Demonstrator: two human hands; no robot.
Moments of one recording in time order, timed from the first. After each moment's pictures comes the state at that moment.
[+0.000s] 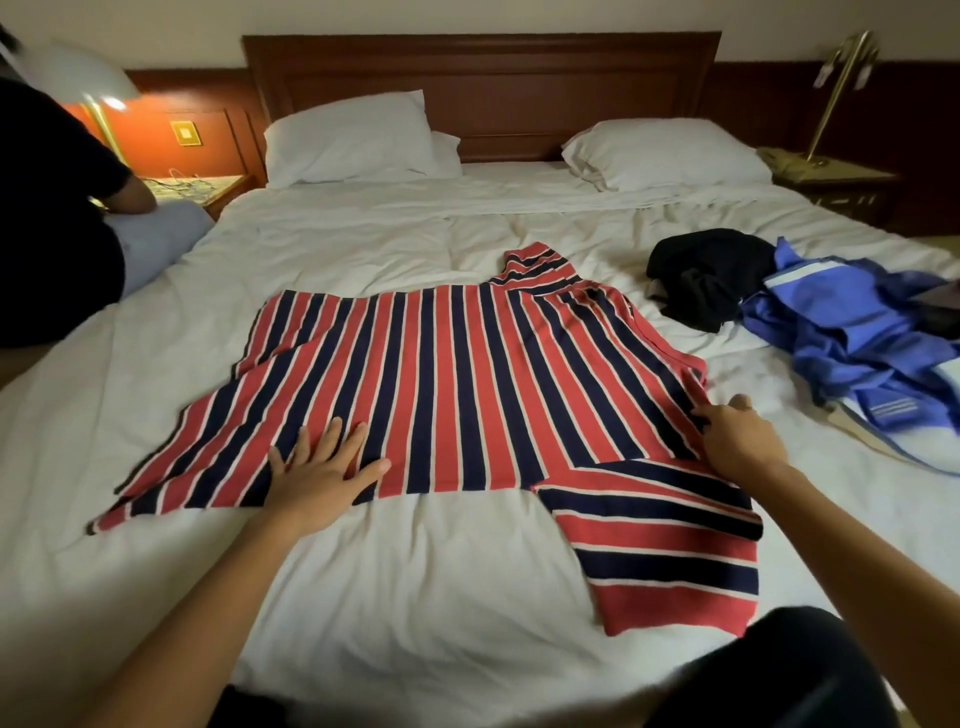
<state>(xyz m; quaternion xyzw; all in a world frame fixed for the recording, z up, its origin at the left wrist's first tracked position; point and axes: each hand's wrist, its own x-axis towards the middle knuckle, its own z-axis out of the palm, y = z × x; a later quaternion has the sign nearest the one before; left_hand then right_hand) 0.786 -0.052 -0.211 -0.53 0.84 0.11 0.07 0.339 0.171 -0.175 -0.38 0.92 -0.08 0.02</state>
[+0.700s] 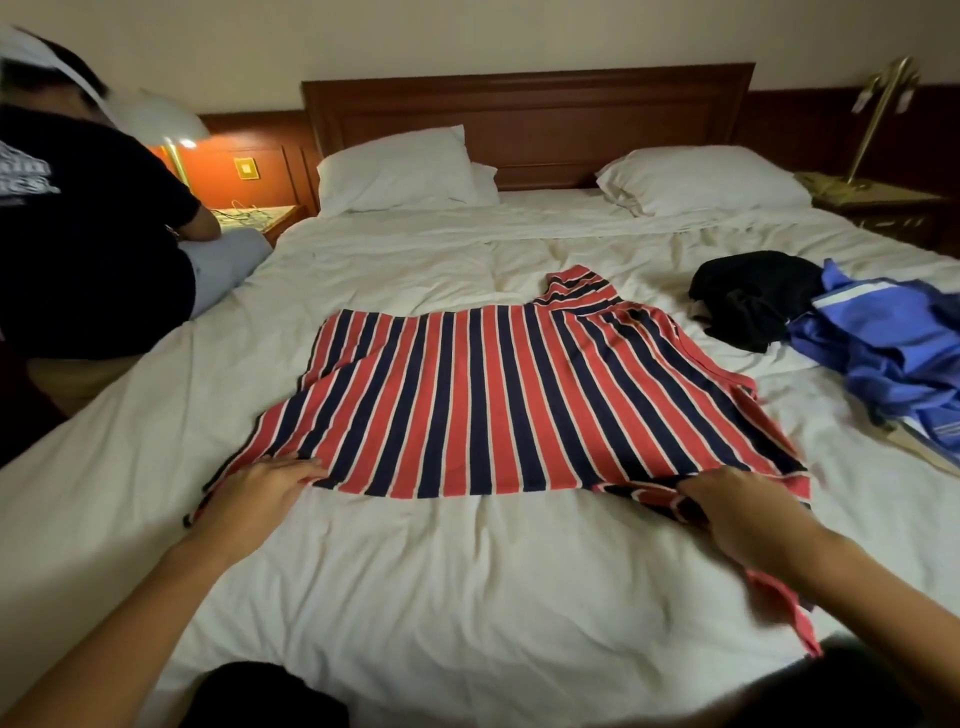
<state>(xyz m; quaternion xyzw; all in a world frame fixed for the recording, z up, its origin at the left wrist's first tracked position) 0.923 -0.061 -0.182 -0.43 0.89 0.03 -0.16 0.474 0.208 -0.129 -0.60 0.80 0.03 0.02</state>
